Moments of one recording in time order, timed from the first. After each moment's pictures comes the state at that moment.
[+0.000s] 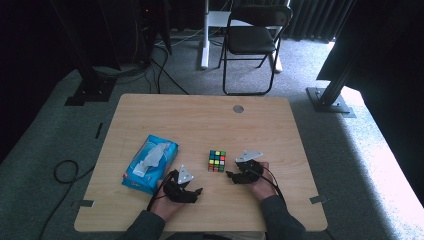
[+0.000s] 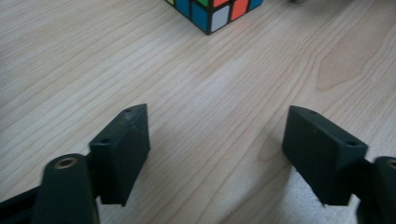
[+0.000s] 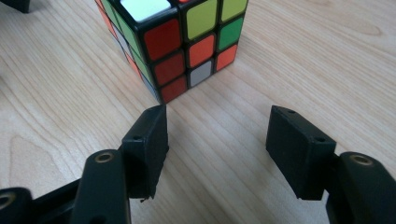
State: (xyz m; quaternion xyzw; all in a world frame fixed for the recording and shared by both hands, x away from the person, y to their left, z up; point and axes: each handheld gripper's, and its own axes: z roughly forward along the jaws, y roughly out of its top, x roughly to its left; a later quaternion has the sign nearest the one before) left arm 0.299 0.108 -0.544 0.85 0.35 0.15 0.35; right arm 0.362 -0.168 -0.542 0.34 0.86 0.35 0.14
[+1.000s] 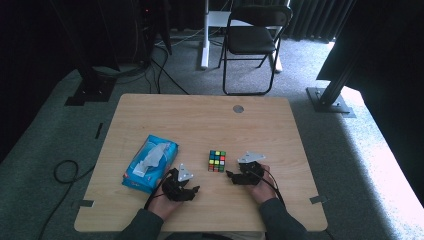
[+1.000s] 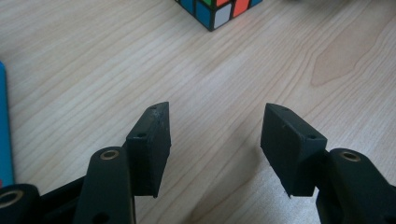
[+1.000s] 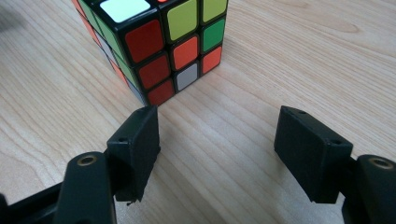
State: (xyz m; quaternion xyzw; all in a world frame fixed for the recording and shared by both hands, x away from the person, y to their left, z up) left arm 0.298 0.109 -0.528 0.87 0.35 0.14 0.32; right arm 0.358 -0.170 -0.549 0.36 0.84 0.37 0.16
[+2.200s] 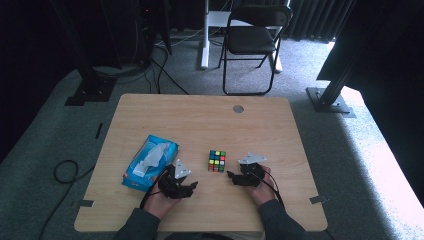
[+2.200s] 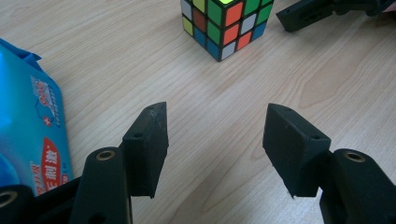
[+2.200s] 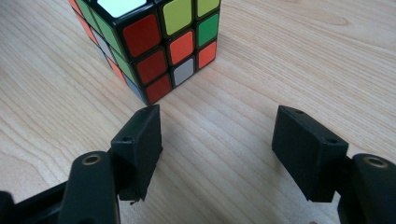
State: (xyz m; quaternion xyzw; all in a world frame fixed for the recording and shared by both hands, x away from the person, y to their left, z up) left arm 0.292 0.114 -0.496 0.86 0.36 0.17 0.33; right arm 0.352 -0.171 -0.549 0.38 0.83 0.37 0.17
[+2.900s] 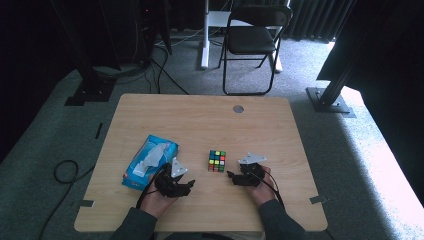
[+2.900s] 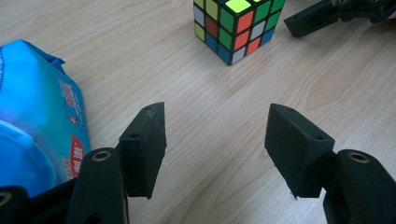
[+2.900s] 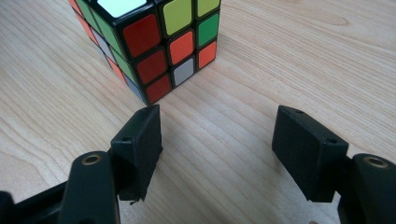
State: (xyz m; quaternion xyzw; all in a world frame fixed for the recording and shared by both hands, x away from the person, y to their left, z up) left arm 0.291 0.121 -0.487 0.85 0.36 0.18 0.33; right arm 0.352 -0.171 -0.549 0.38 0.83 0.37 0.17
